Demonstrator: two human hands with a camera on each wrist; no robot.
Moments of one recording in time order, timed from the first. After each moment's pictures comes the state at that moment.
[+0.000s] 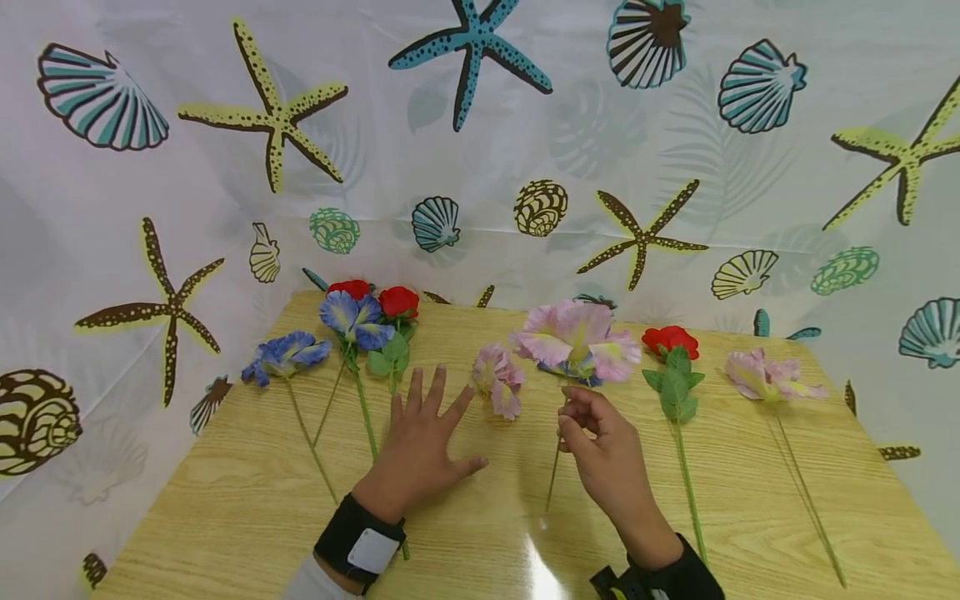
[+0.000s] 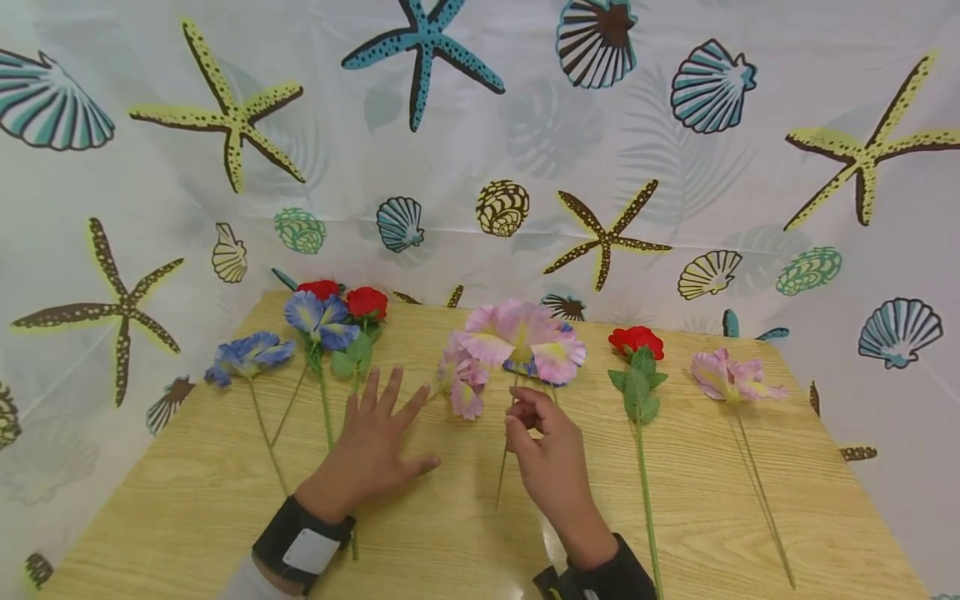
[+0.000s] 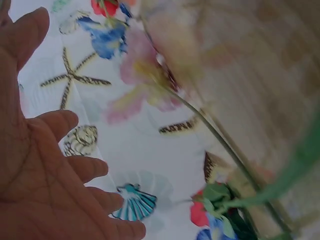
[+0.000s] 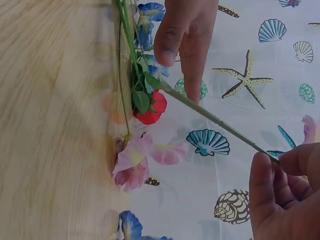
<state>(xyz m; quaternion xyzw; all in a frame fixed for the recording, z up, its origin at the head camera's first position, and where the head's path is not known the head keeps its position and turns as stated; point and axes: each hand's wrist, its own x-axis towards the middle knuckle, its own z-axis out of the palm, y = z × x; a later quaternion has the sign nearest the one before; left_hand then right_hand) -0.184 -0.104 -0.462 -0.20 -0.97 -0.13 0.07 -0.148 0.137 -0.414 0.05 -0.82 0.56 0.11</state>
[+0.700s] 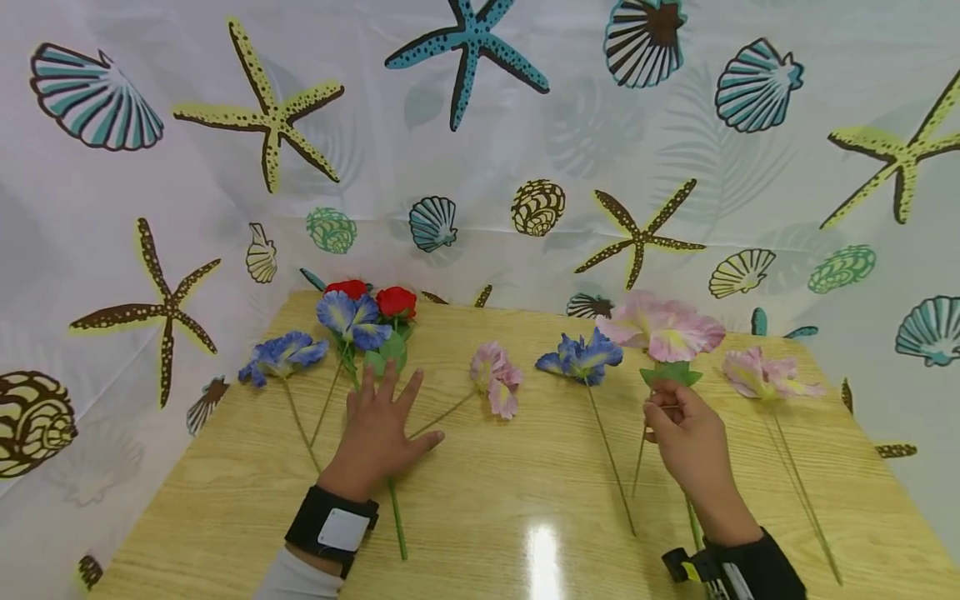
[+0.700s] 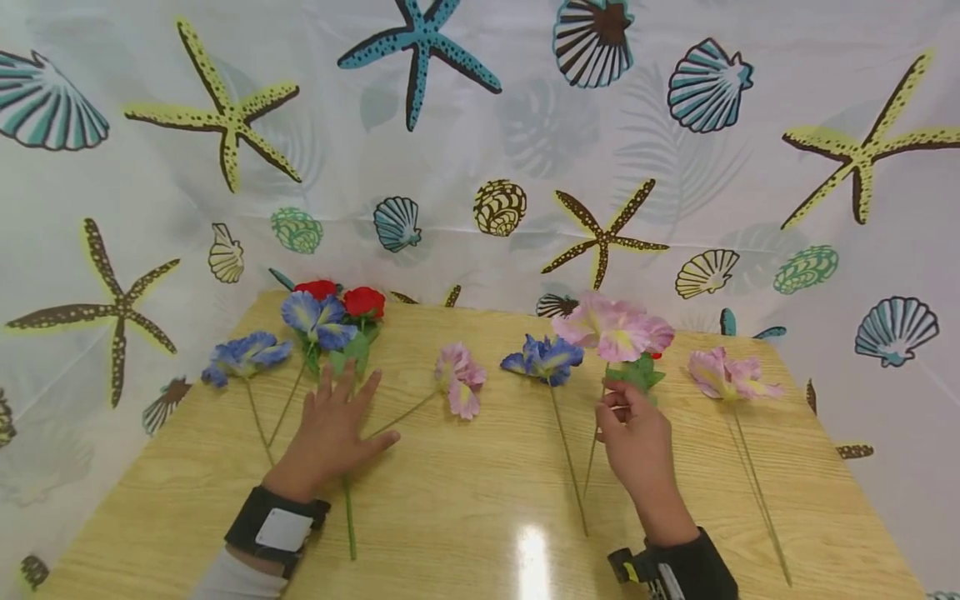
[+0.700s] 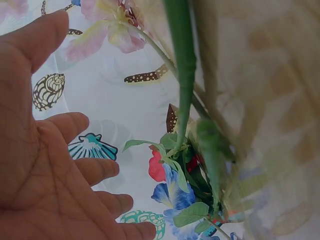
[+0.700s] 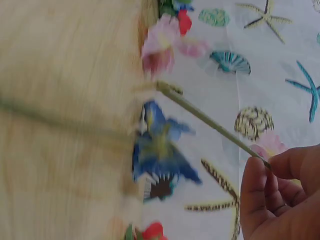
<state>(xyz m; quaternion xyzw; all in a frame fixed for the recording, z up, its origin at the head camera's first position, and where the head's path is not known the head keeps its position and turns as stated) -0.201 -0.150 -0.468 -0.14 -0.97 -0.16 0.09 -0.163 0.232 -0.416 -0.05 -0.88 0.45 0.10</state>
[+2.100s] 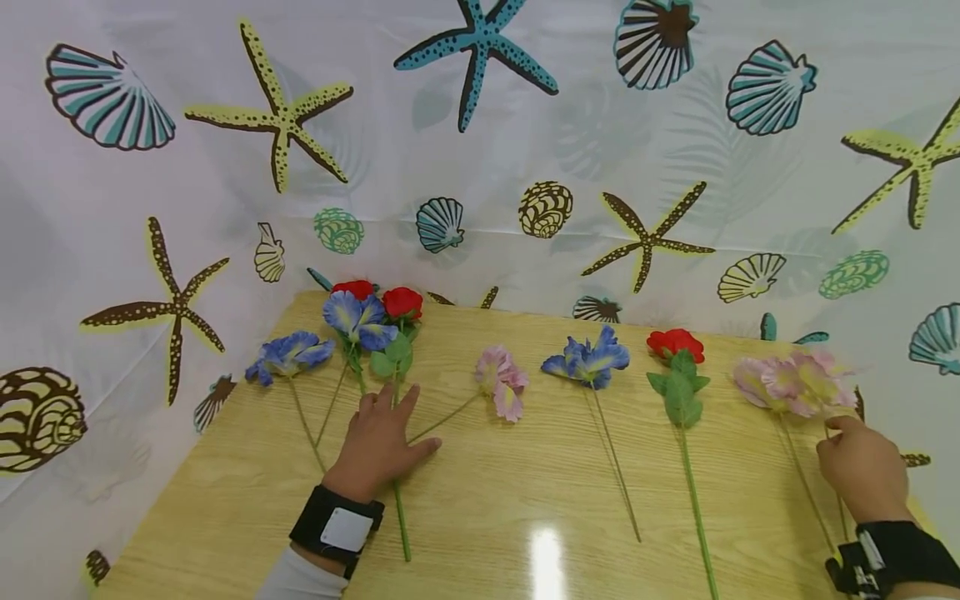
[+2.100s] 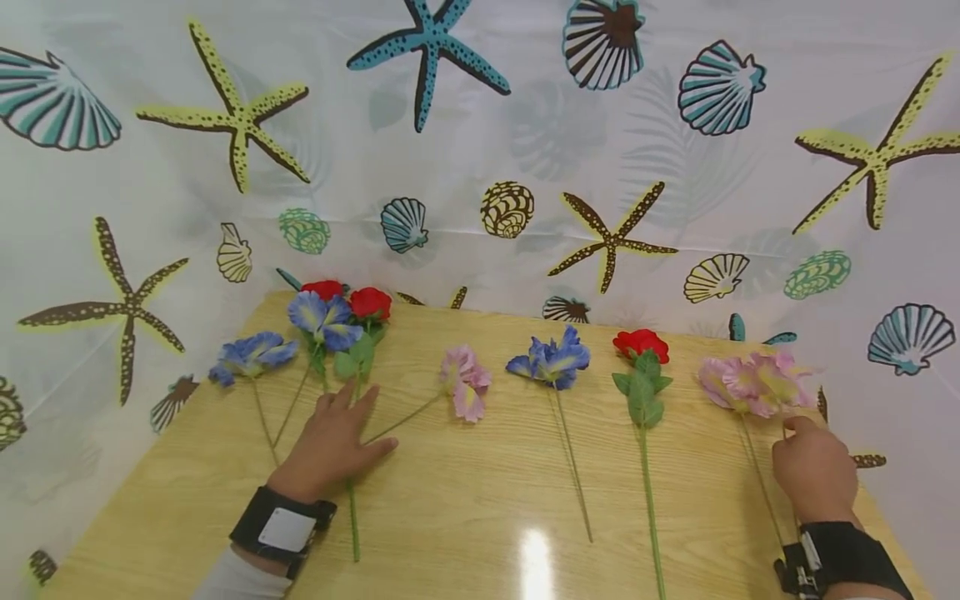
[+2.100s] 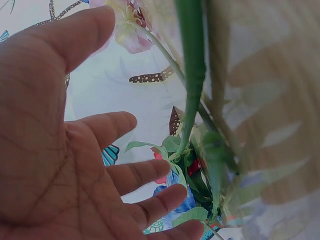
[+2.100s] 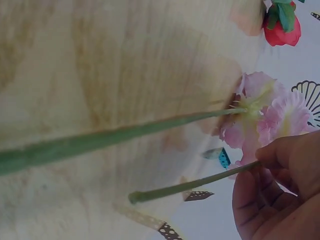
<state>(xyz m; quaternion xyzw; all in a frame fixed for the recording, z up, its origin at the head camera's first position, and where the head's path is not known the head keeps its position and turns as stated) -0.197 -0.156 -0.475 -0.11 -0.98 -0.18 0.02 -0.171 0.436 -0.439 -0.13 -0.98 0.11 0.06</state>
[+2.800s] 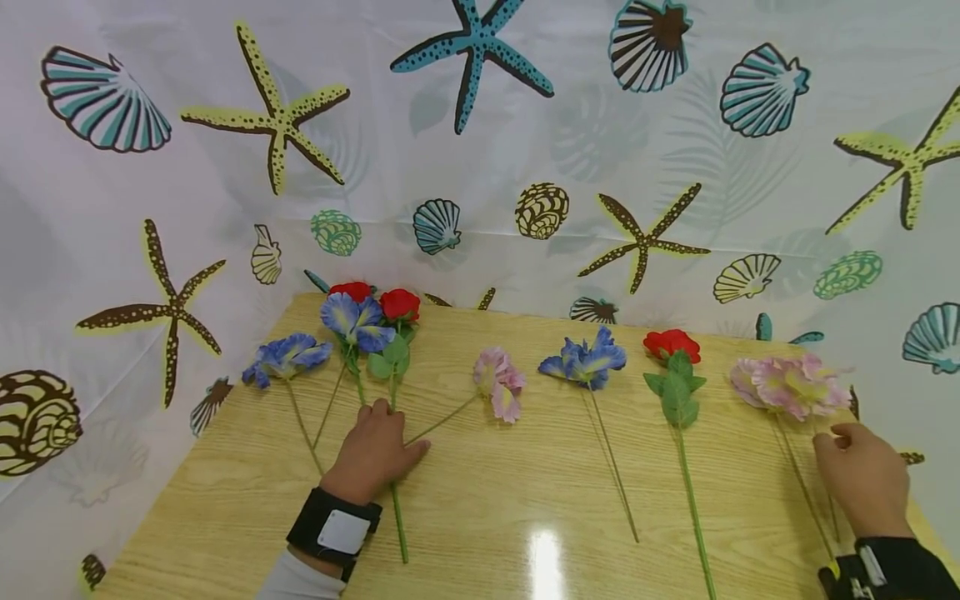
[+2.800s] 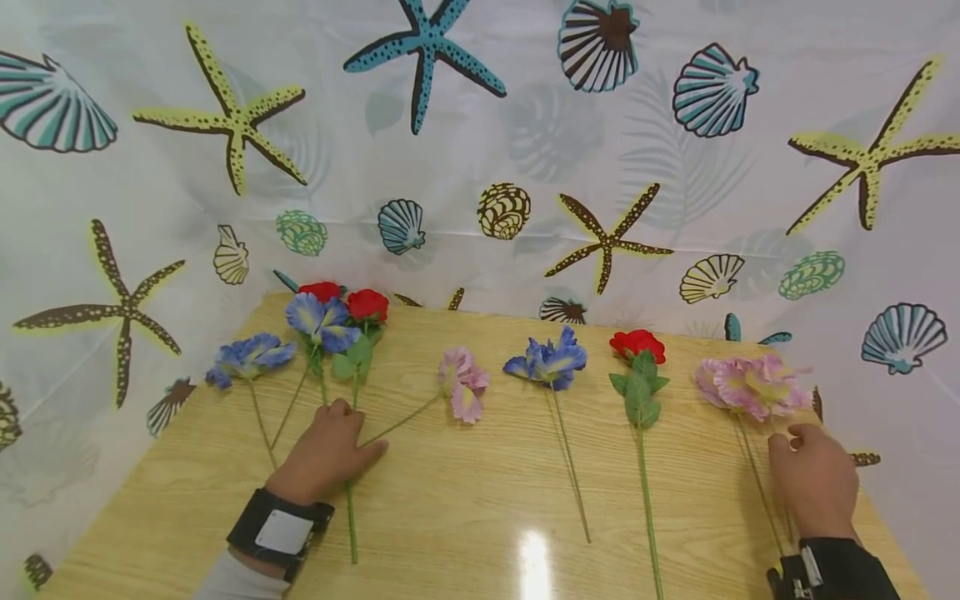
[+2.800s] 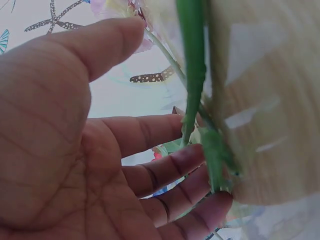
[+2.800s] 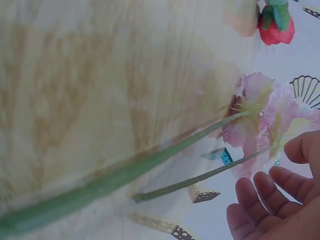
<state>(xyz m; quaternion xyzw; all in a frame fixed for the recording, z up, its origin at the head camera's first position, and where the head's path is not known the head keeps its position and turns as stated) -0.194 -0.152 -0.474 -0.10 -0.98 -0.18 -0.02 -0.164 0.437 -0.452 -0.23 -0.96 0.16 0.09</state>
